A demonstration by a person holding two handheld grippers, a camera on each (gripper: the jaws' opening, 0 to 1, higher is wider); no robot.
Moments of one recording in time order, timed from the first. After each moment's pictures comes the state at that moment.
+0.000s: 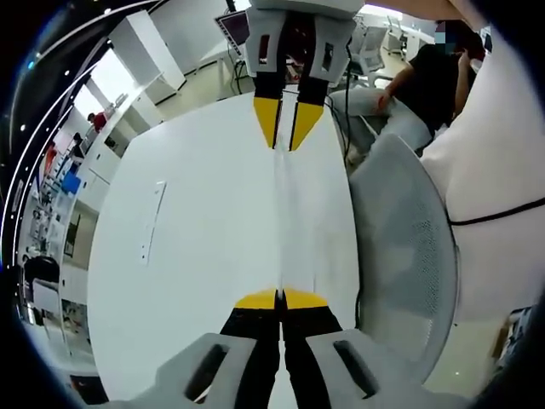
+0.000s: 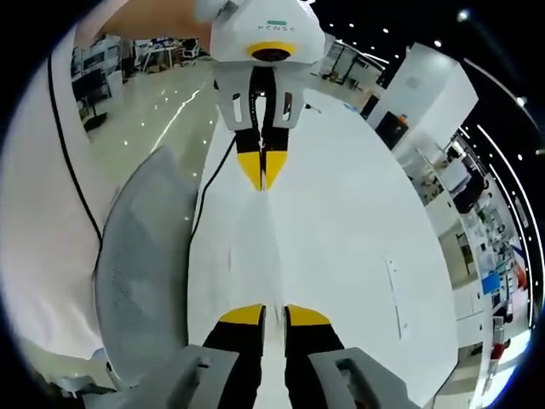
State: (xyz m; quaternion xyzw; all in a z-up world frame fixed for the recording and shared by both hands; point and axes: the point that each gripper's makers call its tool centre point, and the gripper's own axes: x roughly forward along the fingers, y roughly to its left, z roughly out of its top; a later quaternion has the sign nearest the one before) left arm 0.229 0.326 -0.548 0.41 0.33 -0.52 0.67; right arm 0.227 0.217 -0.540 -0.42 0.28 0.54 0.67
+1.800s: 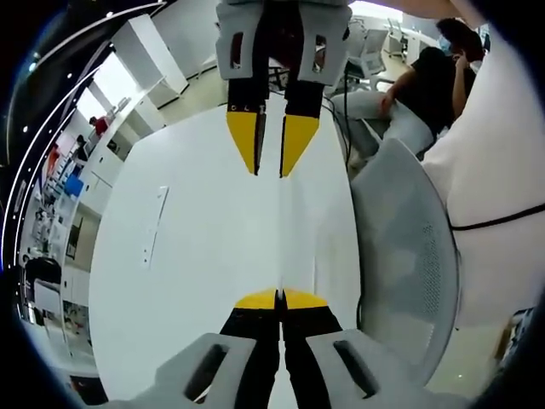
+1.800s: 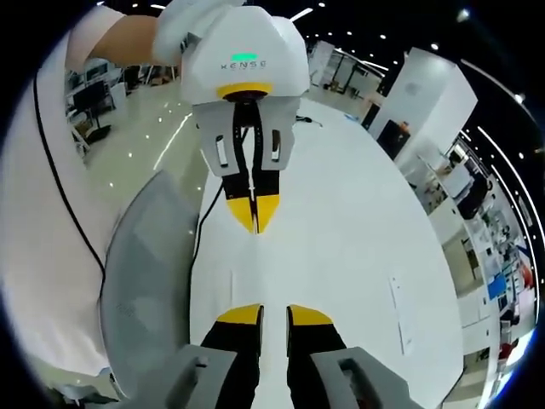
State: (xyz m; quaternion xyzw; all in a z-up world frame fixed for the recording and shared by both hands) left arm 0.226 0.319 -0.545 0.41 0.32 -0.52 0.68; right arm 0.236 0.253 -0.523 -0.40 0.27 0.56 0.67
